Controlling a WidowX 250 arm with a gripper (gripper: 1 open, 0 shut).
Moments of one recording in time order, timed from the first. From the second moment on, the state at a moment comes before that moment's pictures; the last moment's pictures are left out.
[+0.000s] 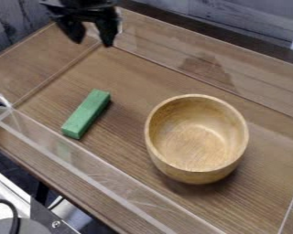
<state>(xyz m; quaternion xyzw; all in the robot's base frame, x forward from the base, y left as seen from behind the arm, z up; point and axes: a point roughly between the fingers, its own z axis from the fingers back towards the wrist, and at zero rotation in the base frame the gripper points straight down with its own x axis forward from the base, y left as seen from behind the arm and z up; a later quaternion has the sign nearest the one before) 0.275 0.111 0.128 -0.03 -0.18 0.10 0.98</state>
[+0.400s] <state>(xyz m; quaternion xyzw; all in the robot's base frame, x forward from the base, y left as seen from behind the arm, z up) 0.276 0.134 0.109 -0.01 -0.16 0.14 0.98</state>
